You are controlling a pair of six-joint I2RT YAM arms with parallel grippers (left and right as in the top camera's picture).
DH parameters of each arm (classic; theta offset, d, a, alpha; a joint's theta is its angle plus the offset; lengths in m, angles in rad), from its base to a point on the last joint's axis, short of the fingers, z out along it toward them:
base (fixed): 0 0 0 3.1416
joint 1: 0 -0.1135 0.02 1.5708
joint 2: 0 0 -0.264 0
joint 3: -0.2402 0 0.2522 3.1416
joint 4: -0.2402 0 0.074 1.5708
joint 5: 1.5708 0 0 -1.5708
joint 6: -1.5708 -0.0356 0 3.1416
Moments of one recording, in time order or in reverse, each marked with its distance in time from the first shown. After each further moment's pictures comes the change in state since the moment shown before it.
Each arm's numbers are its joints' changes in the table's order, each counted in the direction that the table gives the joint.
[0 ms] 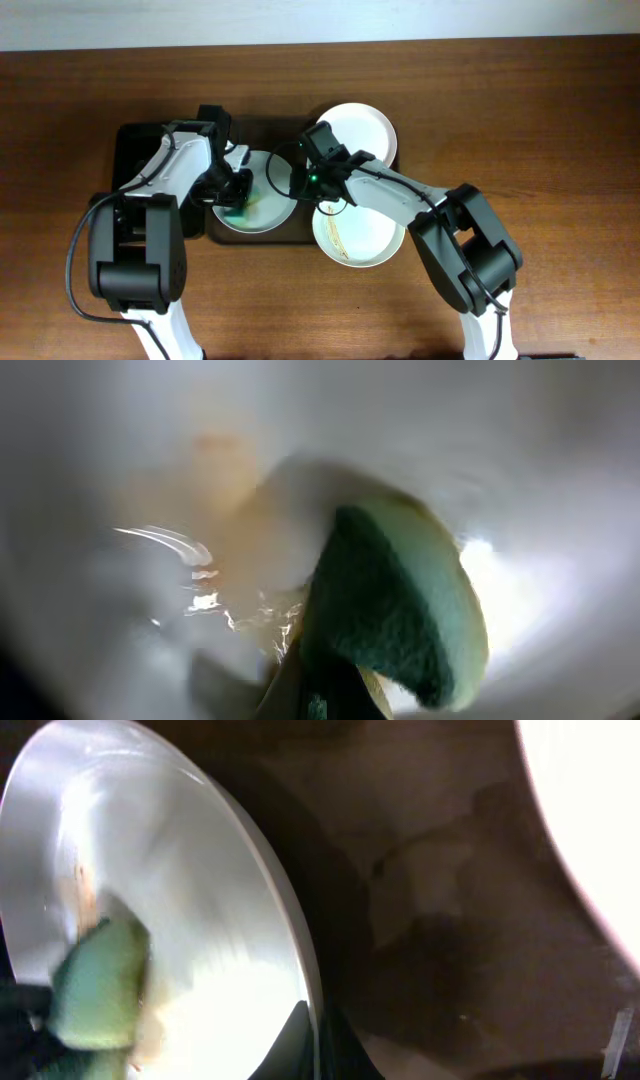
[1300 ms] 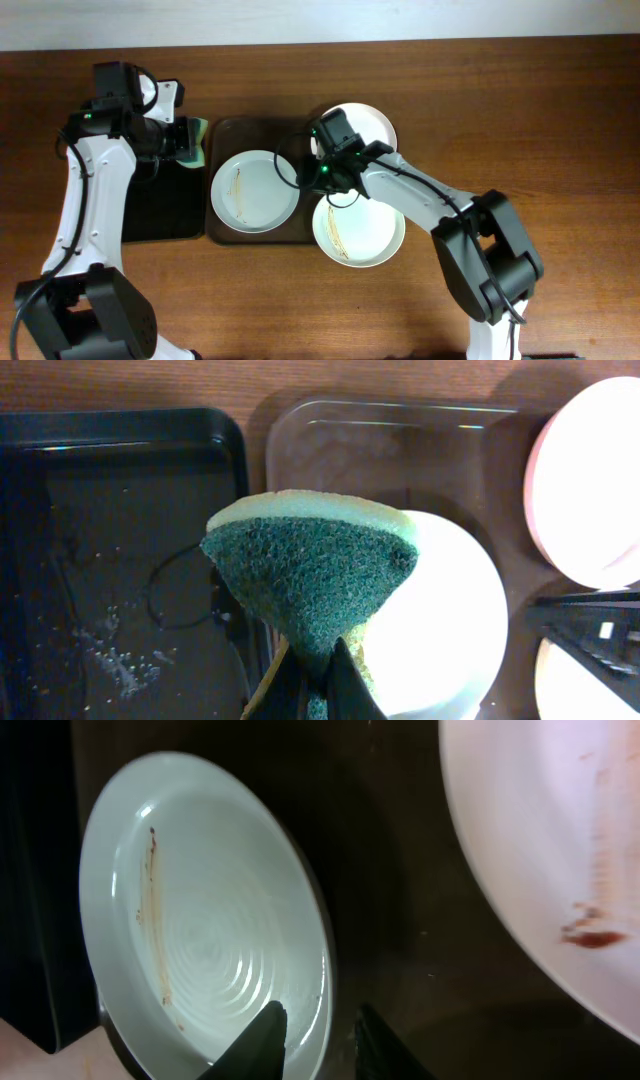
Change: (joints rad) left arm -0.224 -0.288 -0.132 0.049 0.172 -0.095; right arm 0.044 -0.080 0.000 -0.061 -0.052 0.050
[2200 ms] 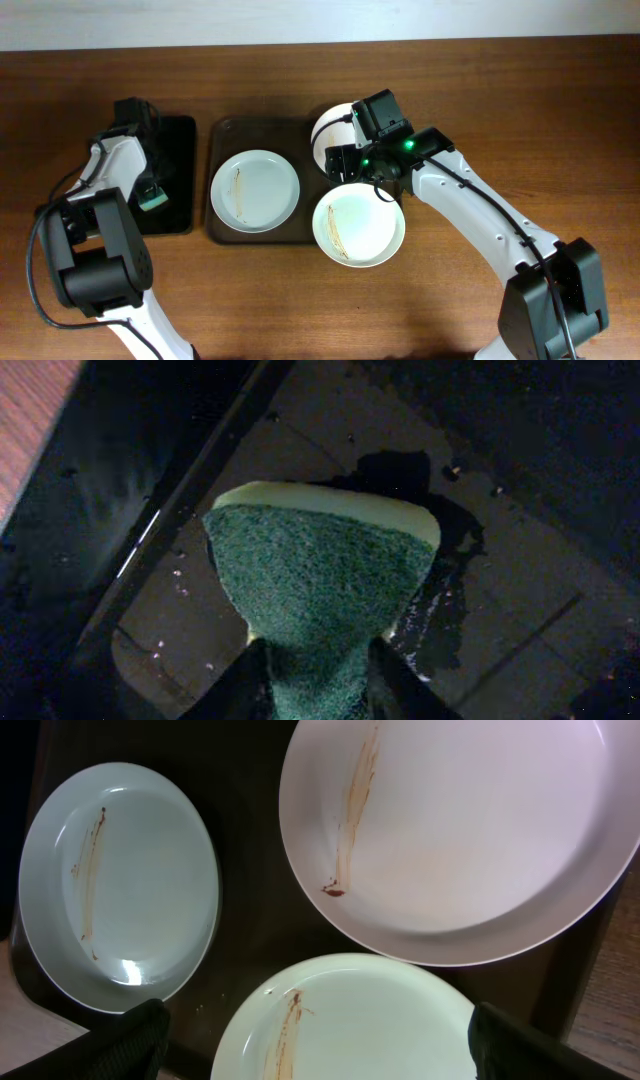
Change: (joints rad) left arm -0.077 0.305 0.126 0.207 -0.571 0.529; right arm 0.102 -0.283 0.006 -0.302 0.188 0.346
